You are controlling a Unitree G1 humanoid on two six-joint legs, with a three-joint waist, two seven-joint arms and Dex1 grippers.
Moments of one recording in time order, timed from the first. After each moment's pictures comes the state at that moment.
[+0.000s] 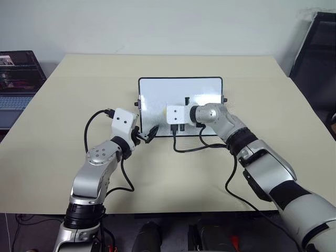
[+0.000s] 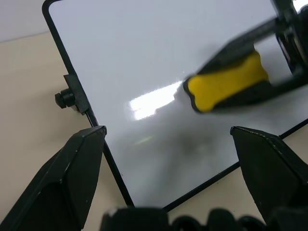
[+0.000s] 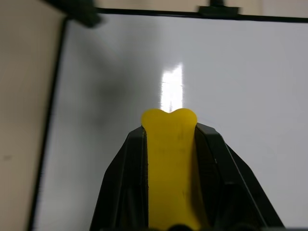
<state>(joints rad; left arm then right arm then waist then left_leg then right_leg) -0.31 0.41 0.03 -0.27 -0.22 0.57 -0.38 -1.14 -0.18 0.50 0.93 -0.45 -0.28 0.69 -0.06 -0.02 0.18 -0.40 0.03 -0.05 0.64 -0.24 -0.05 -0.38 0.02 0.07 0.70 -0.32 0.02</state>
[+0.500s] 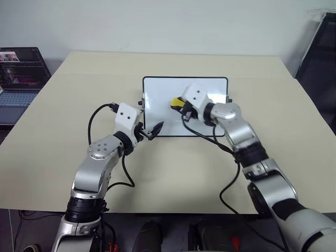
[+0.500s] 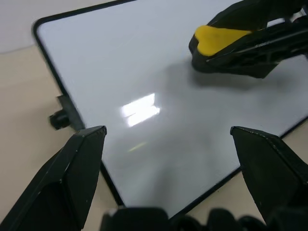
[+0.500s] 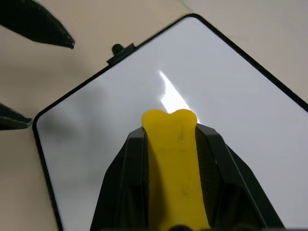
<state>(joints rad) -0.38 0.45 -0.01 -0.22 -0.23 0.52 -0.51 -0.82 -0.23 0.15 0.27 -0.11 0.31 0.70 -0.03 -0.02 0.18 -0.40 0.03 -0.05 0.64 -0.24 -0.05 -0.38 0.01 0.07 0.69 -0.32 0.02</state>
